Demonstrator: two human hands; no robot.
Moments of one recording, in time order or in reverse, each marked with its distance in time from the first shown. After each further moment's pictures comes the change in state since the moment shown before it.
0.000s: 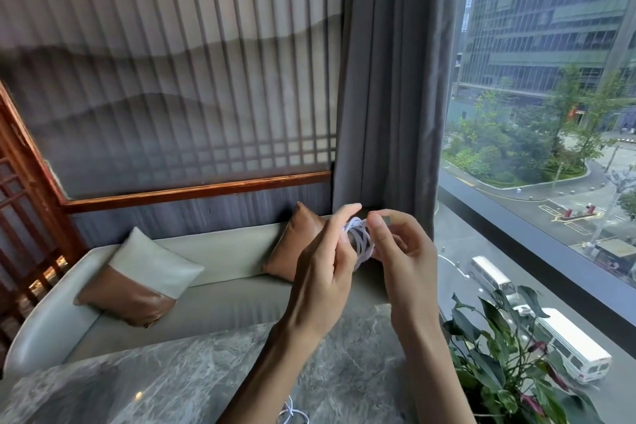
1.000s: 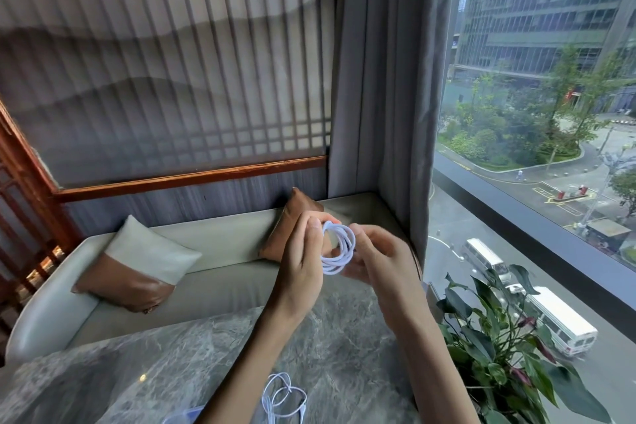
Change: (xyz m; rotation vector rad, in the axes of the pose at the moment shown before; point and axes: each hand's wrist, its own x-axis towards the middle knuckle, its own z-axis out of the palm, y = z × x) left_hand -0.011 -0.029 -0.001 -0.234 -0.013 -0.248; right_hand -0.013 0.017 -0.008 0.060 -0.218 0.400
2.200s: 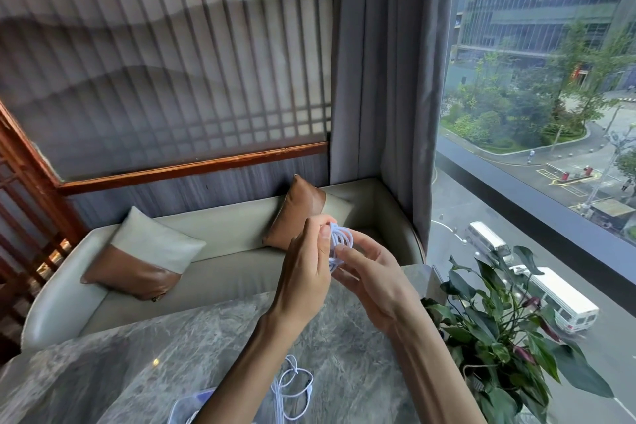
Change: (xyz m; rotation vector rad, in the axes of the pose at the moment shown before) left_hand -0.017 -0.027 -0.001 0.370 -0.027 0.101; right_hand -0.005 0.031 0.003 0.293 -0.128 0.274
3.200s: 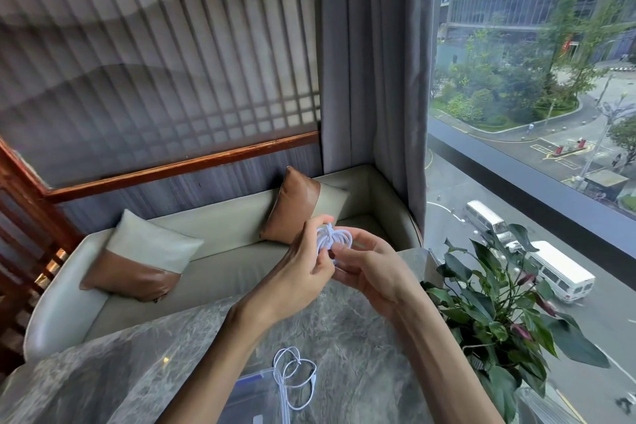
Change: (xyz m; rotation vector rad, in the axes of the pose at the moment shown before) left_hand 0.001 -0.011 -0.017 0.025 -0.496 -0.090; right_hand 0.008 0.003 -0.021 0.011 -0.006 0.099
